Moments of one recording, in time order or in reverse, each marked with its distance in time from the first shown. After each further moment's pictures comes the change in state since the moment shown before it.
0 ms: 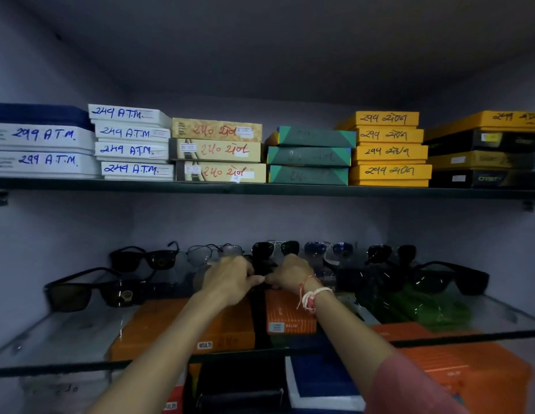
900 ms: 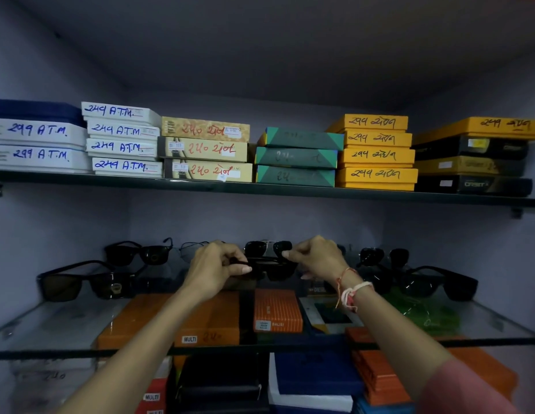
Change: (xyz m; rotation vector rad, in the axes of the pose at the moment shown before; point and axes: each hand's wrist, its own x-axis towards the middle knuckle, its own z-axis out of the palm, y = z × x) left_hand -0.017 0.003 -0.015 -0.370 0.257 0.085; right_hand -0.007 0.033 -0.068 0.046 0.105 -0.256
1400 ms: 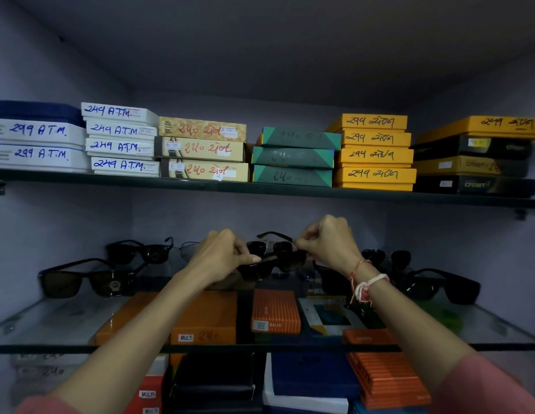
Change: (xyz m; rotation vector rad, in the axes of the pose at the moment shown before) left_hand 0.015 0.028 -0.007 0.138 -0.134 -0.030; right_hand 0.001 -0.003 -0.027 -0.175 0.258 -0.289
